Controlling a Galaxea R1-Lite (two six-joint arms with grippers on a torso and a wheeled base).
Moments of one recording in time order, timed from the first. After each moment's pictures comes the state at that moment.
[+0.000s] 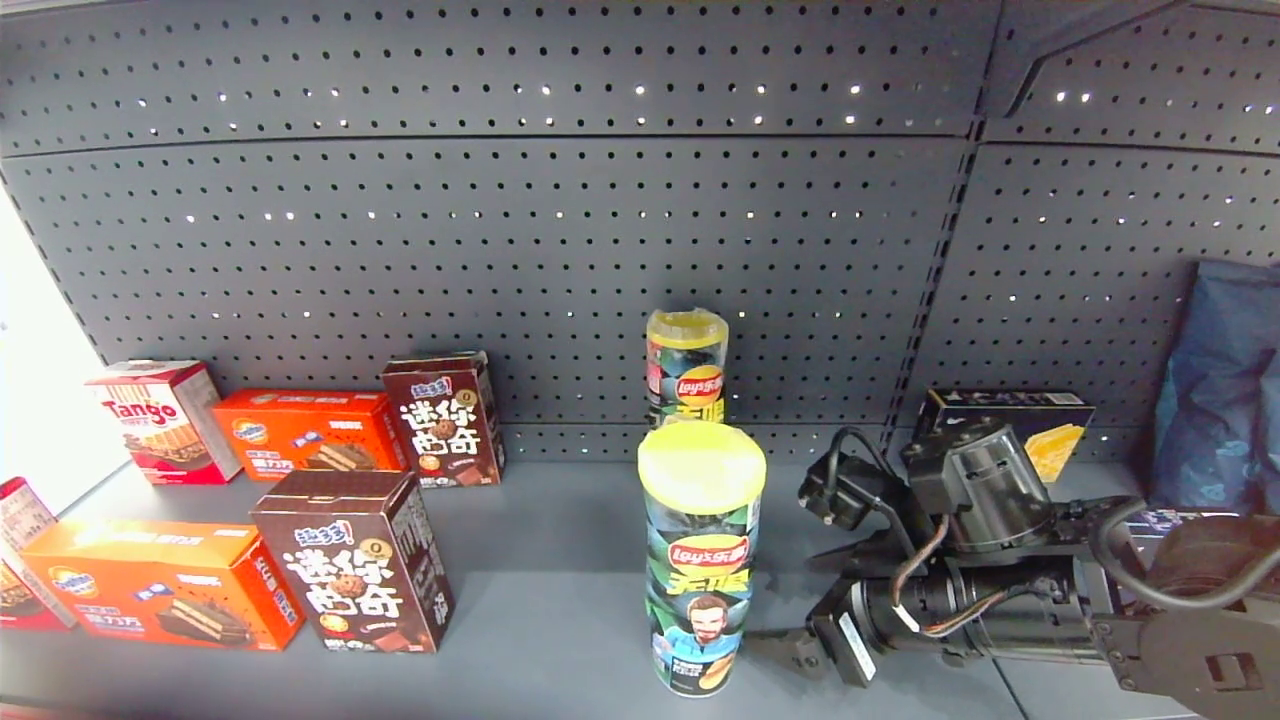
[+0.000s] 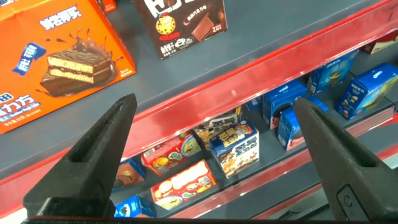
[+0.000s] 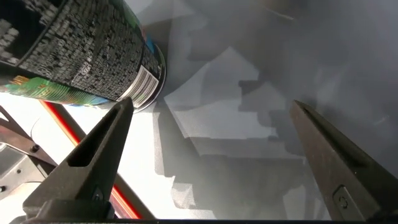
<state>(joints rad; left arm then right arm) -0.36 0.31 -0.01 -0.03 0.01 0.19 0.69 1.72 -0.77 -0.27 0.11 -0.04</state>
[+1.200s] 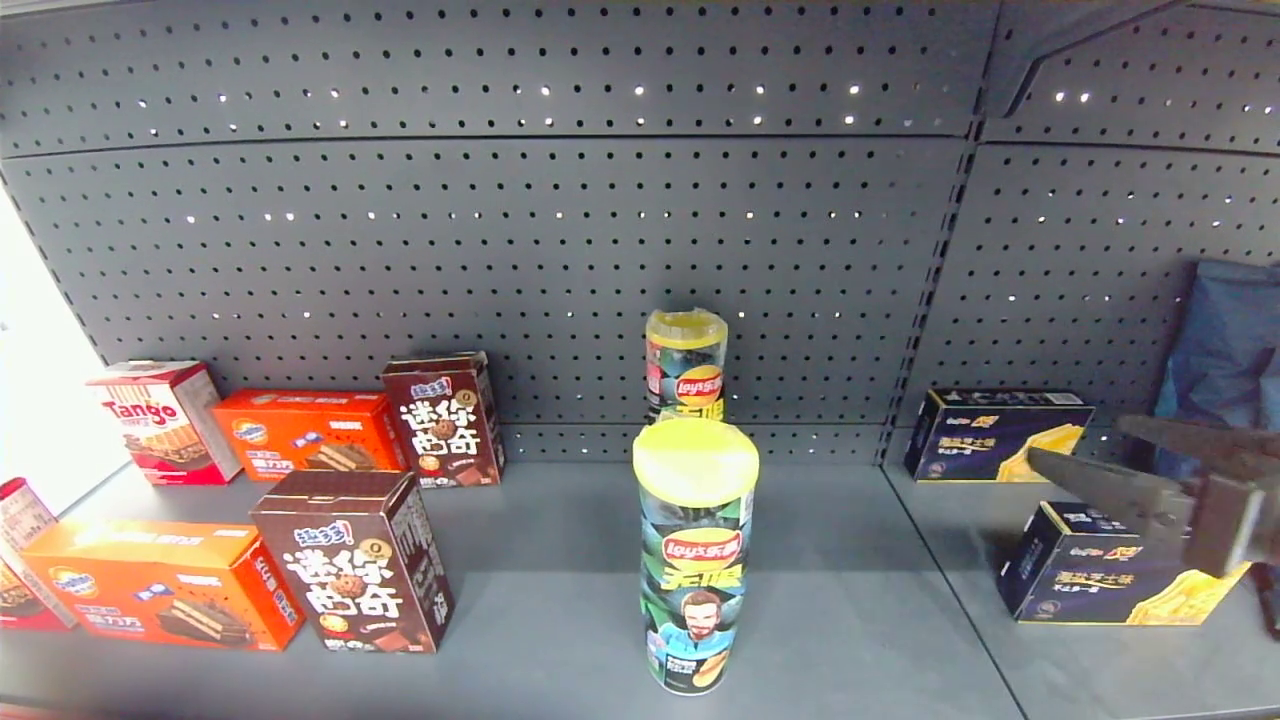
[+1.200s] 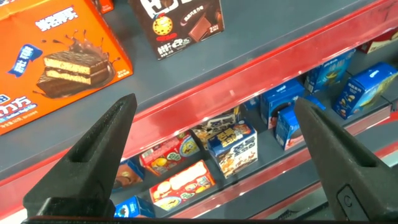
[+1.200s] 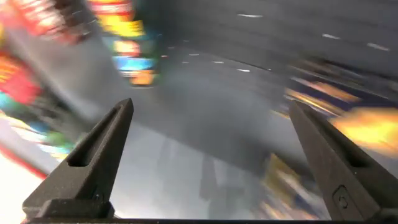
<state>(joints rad) -0.36 0.31 -0.01 -0.03 0.00 0.19 0.32 1.06 -0.59 -0.29 0.05 0.01</state>
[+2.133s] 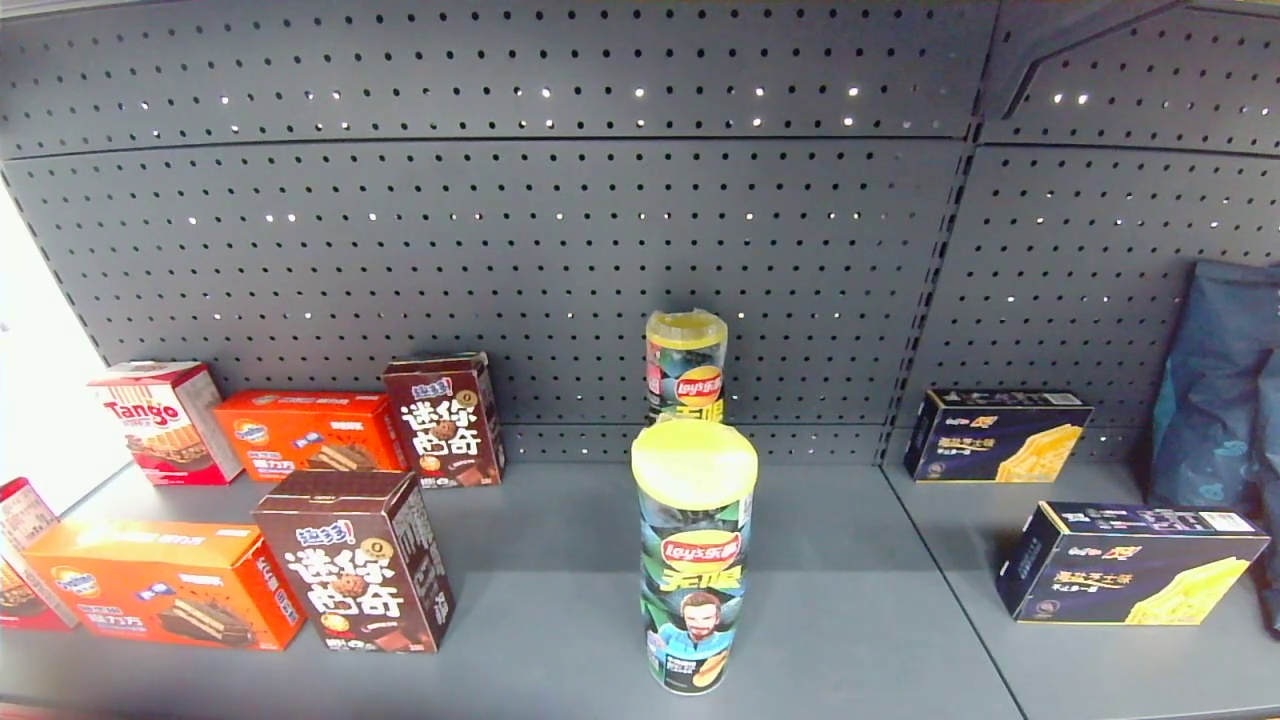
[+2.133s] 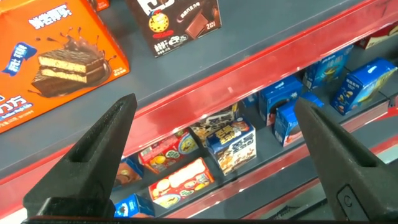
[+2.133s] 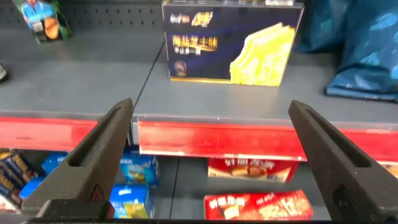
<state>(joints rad) -0.36 0.32 -0.01 -0.03 -0.01 0.20 0.00 0.03 0.00 -0.01 0.04 0.00</state>
